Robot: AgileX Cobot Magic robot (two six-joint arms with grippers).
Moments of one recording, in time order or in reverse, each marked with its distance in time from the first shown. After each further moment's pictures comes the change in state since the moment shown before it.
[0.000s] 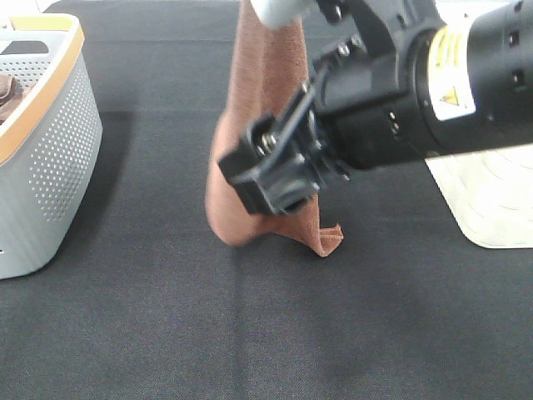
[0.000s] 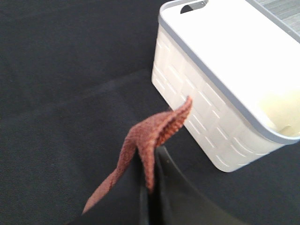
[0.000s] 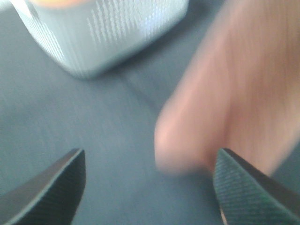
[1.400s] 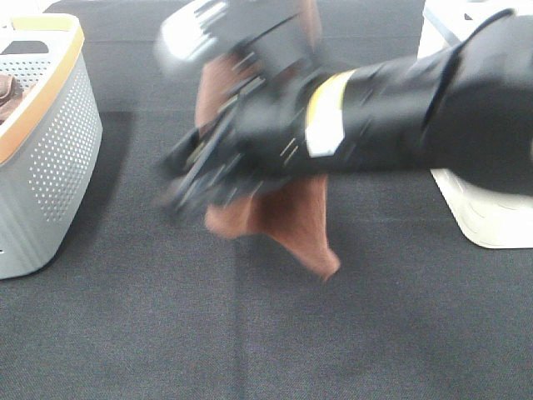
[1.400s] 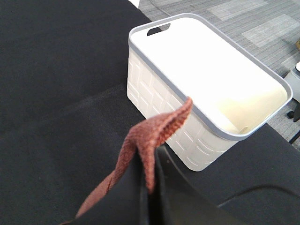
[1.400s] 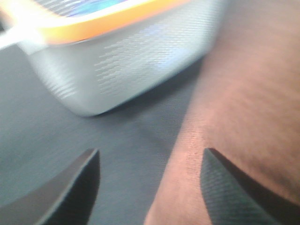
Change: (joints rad) left arm 0.000 -0.113 -0.053 -0.127 0.072 0.145; right arm -0.065 0.231 0.000 0.144 -0.340 -0.130
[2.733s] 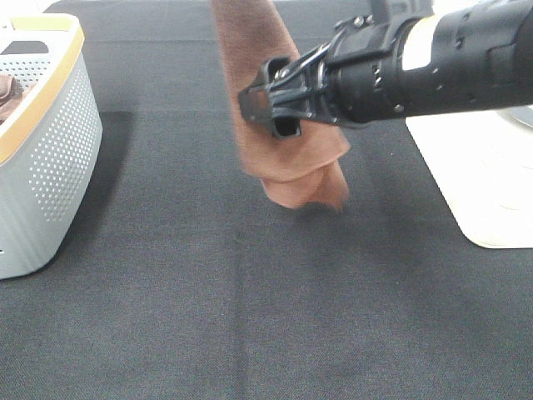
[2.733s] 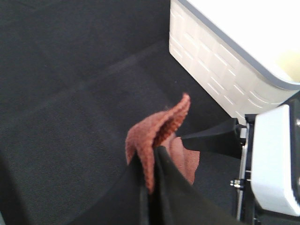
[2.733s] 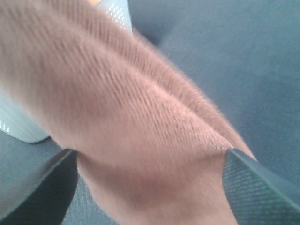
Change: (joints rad) left arm 0.000 -0.008 0.000 0.103 0.205 0.031; right arm -0.171 -0.087 0.000 0.123 0.094 0.004
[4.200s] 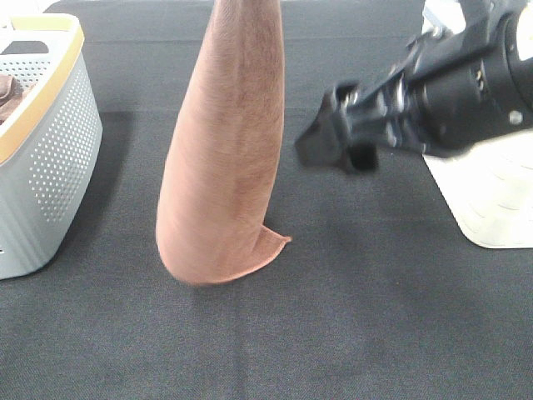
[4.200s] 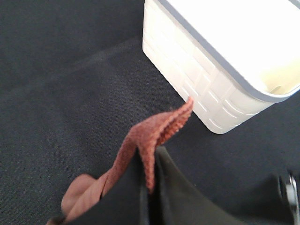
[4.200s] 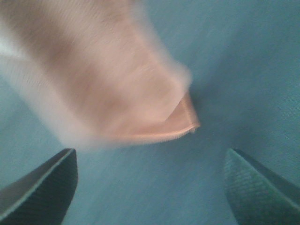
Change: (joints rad) left arm 0.000 0.125 -0.003 -0.085 -0.121 -0.042; right arm 0.038 -0.207 0.000 0.150 0.467 -0.087
